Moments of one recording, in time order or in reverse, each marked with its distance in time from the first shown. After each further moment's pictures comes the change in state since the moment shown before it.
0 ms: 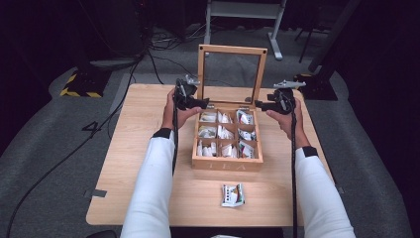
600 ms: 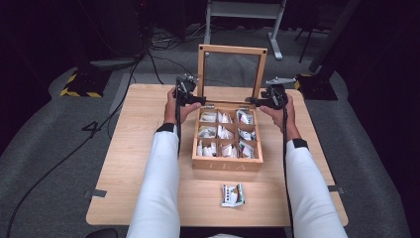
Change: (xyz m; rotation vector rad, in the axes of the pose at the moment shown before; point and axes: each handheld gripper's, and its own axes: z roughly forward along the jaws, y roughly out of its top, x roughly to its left) left arm 0.015 0.004 0.031 0.092 0.033 -0.087; right arm -0.006 0.007 0.038 0.027 -0.006 -0.017
